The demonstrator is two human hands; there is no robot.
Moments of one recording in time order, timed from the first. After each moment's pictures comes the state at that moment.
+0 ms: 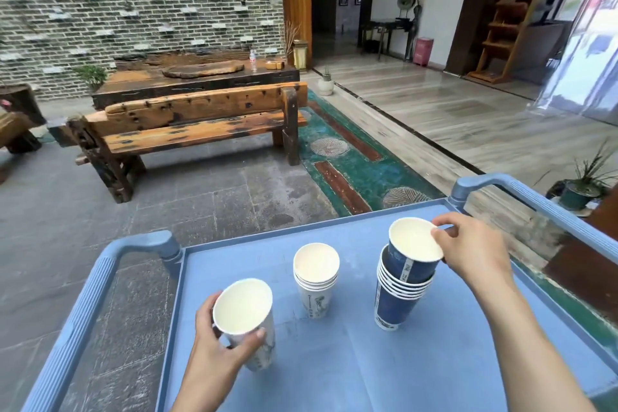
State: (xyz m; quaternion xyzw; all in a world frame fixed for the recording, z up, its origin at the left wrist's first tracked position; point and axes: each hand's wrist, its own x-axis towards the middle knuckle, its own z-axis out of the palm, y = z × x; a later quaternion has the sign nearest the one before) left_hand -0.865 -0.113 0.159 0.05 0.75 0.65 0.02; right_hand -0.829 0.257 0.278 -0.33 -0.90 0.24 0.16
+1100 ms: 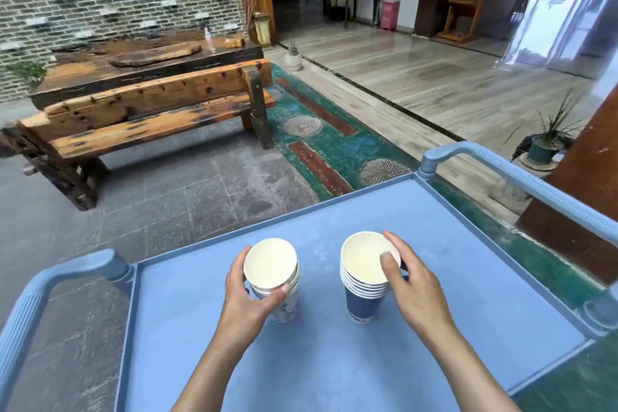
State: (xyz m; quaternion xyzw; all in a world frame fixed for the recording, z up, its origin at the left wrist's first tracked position) left_hand -0.922 0.003 0.168 0.10 0.78 0.60 0.12; right_hand -0.805 0.247 0.191 -0.25 -0.80 0.52 0.16
